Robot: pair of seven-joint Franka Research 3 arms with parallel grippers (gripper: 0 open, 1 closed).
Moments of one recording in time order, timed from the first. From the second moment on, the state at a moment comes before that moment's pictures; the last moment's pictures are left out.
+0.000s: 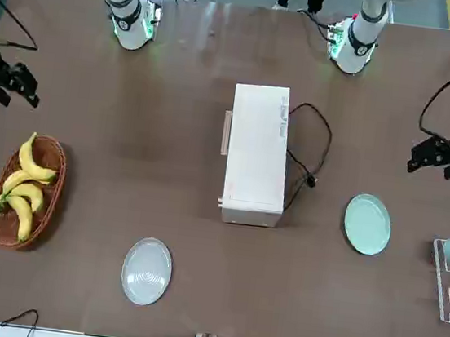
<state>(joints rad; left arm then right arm) 0.06 0.17 -0.13 -1.37 -0.02 1.55 -0.02 -0.04 -0.04 0.00 -1.65 0.04 1.65 -0.07</state>
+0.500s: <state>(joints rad) 0.06 0.17 -0.13 -1.37 -0.02 1.54 -0.02 -0.02 -0.04 0.01 -1.69 0.08 1.64 -0.08</state>
